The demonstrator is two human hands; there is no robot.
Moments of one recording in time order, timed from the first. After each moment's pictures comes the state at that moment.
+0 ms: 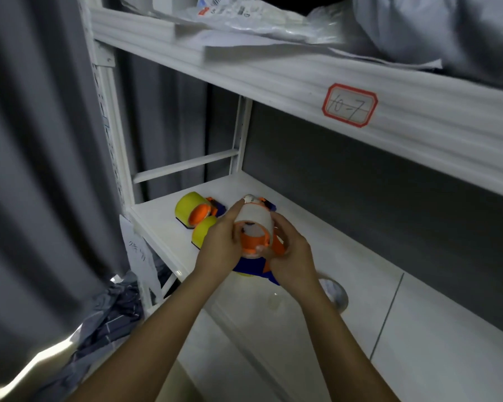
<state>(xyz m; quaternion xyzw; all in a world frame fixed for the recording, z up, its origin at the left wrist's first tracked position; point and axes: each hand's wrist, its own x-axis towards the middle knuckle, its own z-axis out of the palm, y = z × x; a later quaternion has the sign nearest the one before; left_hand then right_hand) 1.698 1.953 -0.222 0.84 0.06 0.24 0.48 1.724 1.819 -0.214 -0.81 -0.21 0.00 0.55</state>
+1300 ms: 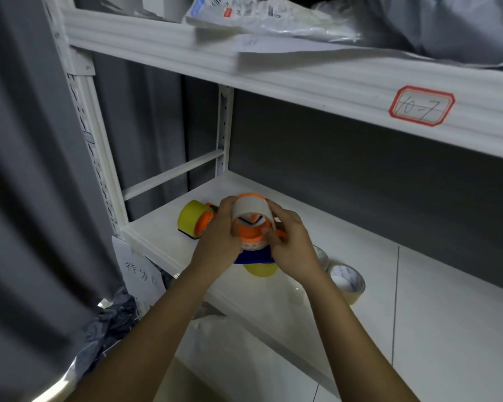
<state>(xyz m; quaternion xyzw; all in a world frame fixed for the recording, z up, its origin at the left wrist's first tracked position) 1.697 2.025 -0.211 0.84 0.01 0.15 0.52 1.718 1.879 -0.207 -0.87 -0.18 -0.07 0.46</state>
